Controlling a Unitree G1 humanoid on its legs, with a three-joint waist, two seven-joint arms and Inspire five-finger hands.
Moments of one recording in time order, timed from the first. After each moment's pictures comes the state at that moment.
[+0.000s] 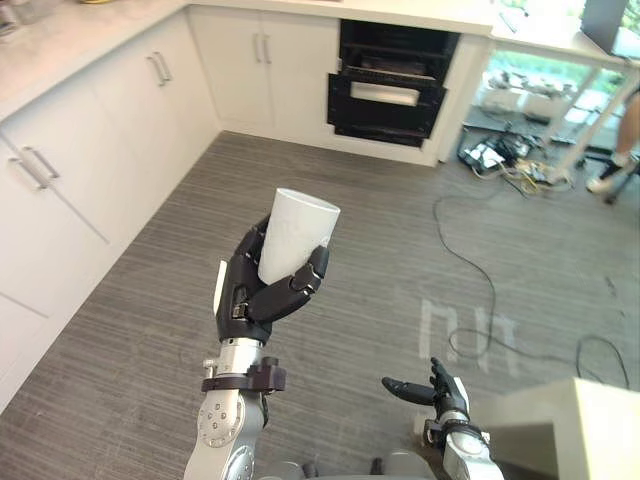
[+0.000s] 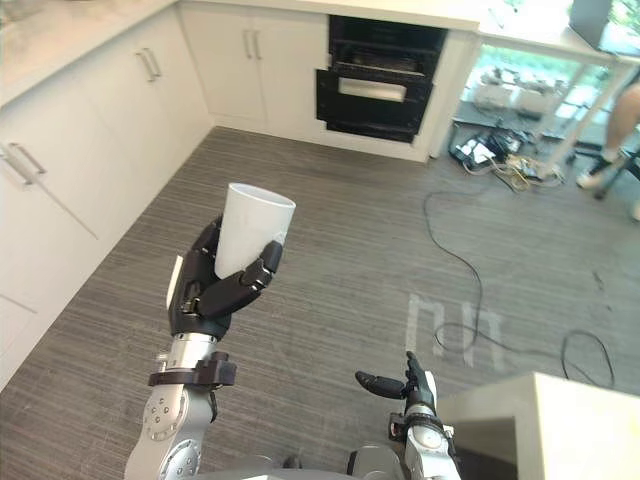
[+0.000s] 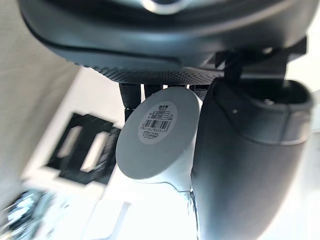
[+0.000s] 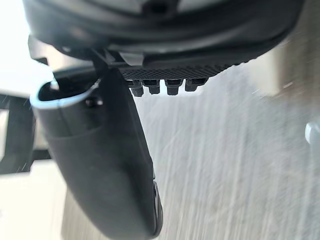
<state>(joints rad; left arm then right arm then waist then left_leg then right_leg) 0.30 0.06 -0.25 -0.49 -0.30 -0.21 0.15 0.09 -0.07 -0.03 0.67 0.08 -0.08 -0.12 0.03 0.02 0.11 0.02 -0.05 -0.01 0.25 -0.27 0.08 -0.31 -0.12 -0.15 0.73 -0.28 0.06</state>
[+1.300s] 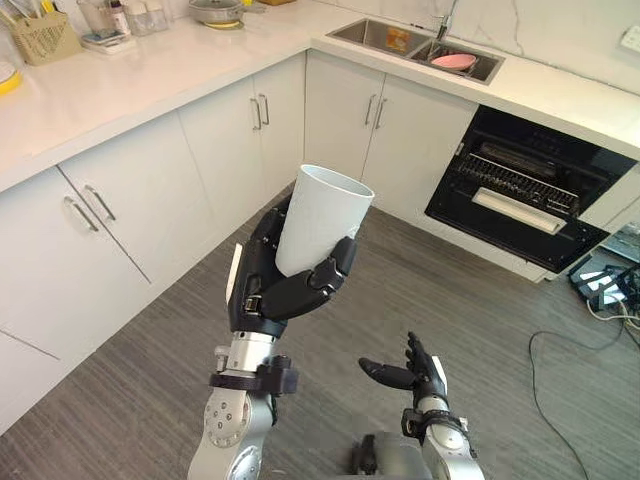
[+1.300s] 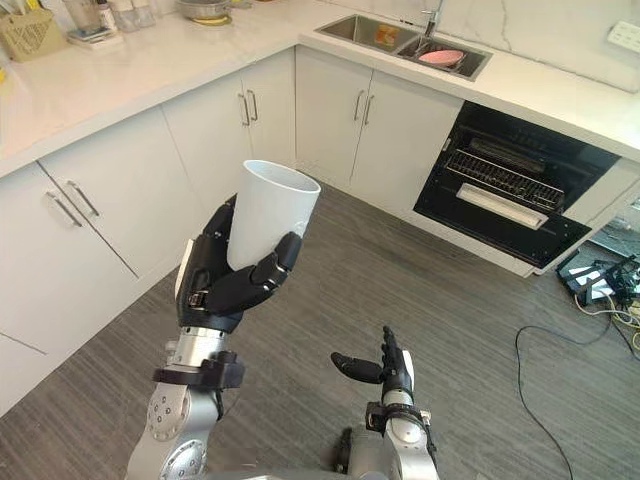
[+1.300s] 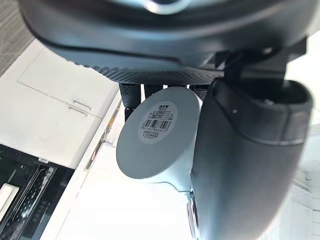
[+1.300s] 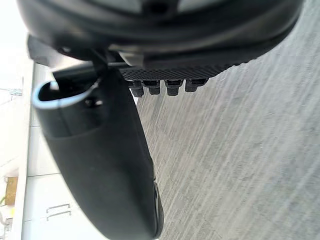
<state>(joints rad) 0.26 0.10 -0.33 -0.49 -0.31 -0.20 0.13 0.16 0.02 -0.01 0.49 0.05 -0.09 -0.13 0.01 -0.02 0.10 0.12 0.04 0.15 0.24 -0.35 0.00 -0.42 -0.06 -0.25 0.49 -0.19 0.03</state>
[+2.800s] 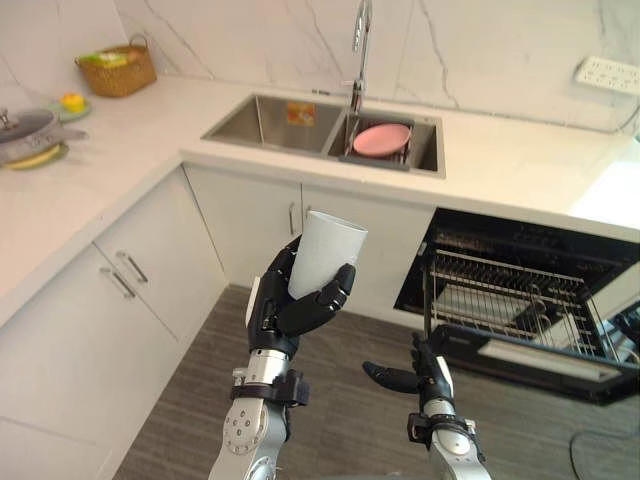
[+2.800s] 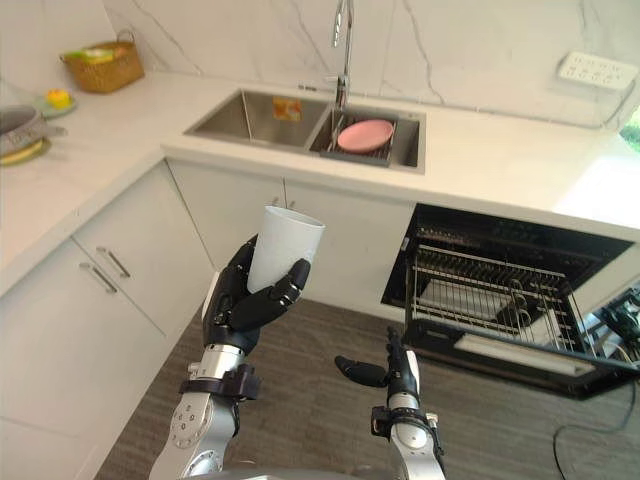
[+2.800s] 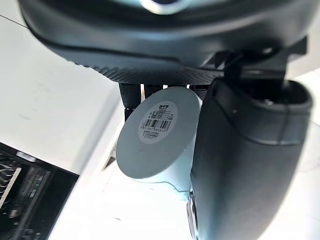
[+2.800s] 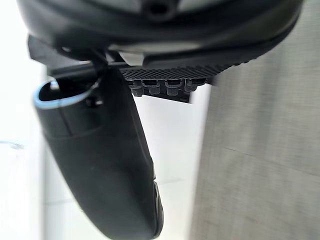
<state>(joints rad) 0.33 0.01 -0.34 -0.37 -0.31 -0.16 0.11 0.21 -0.03 0.04 0.39 0.06 -0.08 -0.16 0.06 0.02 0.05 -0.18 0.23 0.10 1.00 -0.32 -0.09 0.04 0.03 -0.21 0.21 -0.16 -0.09</state>
